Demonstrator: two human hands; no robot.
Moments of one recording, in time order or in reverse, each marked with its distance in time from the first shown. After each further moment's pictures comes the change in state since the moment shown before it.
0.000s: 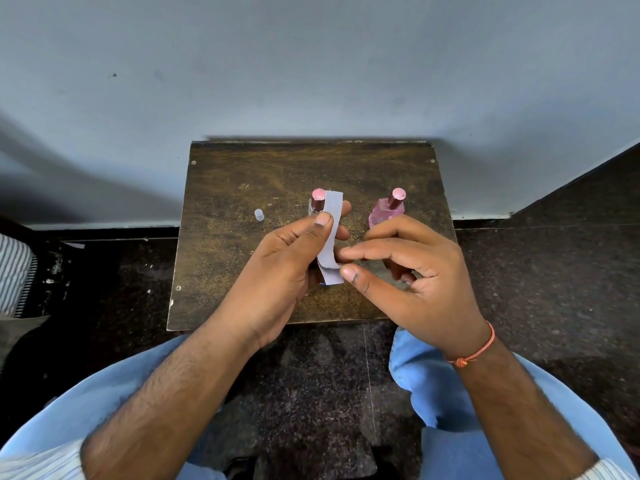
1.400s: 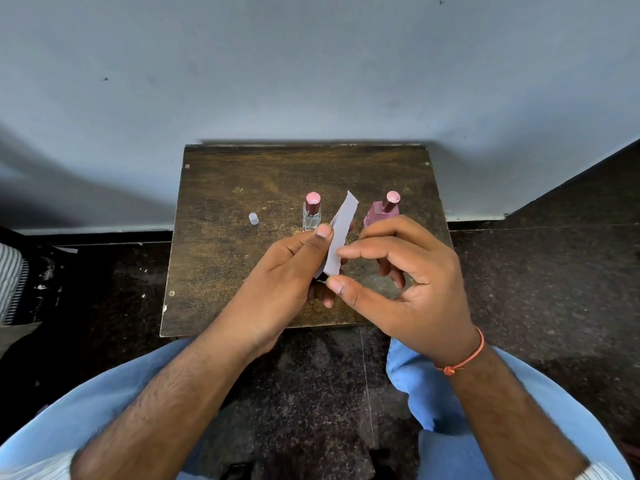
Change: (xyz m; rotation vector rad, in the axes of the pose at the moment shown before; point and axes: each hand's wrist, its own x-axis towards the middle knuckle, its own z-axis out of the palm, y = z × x) left_hand -0.003 -0.001 0.004 0.230 -0.090 0.053; right_hand -0.001 -0.008 0.002 -0.035 0.092 -0.031
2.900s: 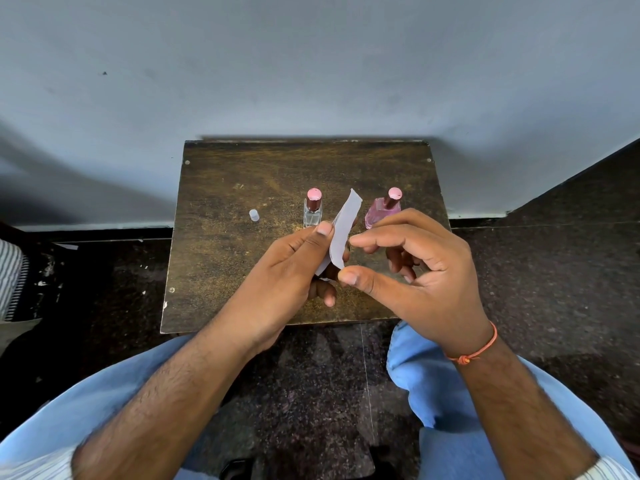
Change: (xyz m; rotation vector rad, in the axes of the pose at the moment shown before) left_hand 0.002 -0.004 -0.001 -0.034 -0.049 -0.006; right_hand 0.003 0.004 -0.008 0.090 -0.027 0.086
